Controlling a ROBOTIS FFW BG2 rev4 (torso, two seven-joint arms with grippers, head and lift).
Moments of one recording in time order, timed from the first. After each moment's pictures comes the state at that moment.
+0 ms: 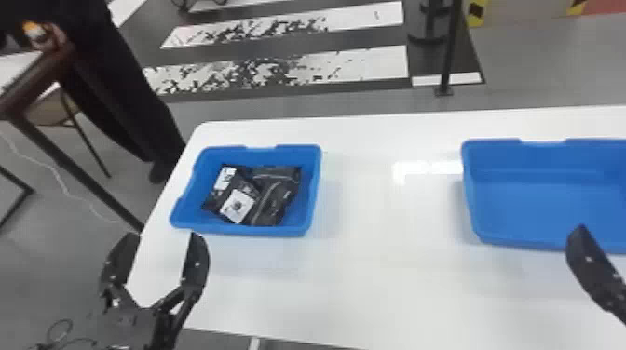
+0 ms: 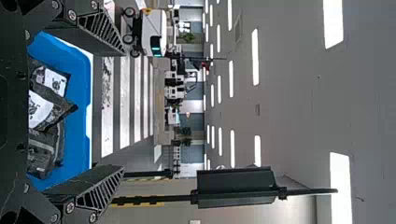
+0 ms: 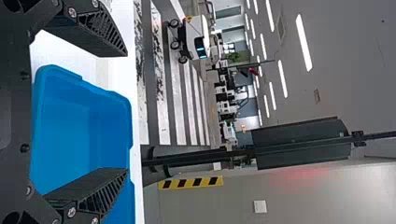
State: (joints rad) left arm 0.82 0.00 0.31 -1.95 0.26 -0.59 -0.26; right arm 0.82 -0.05 -0.12 -2.24 -0.24 -0.05 0.27
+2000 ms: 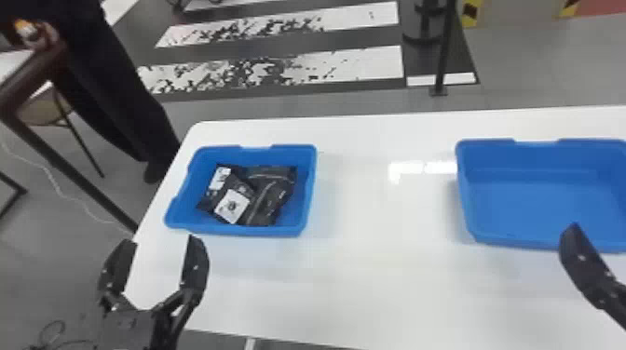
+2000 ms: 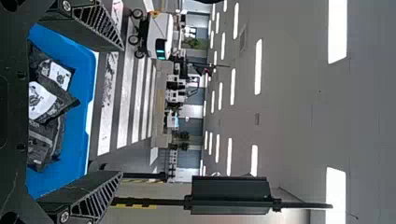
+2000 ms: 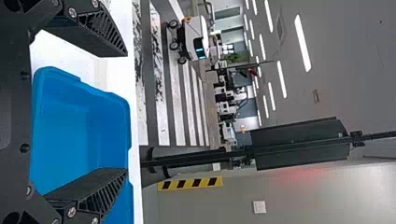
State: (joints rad) left arm 0.83 0.00 0.26 -1.95 0.30 -0.59 -0.23; right arm 0.83 -0.05 -0.12 -2.25 -0.24 -0.04 0.27
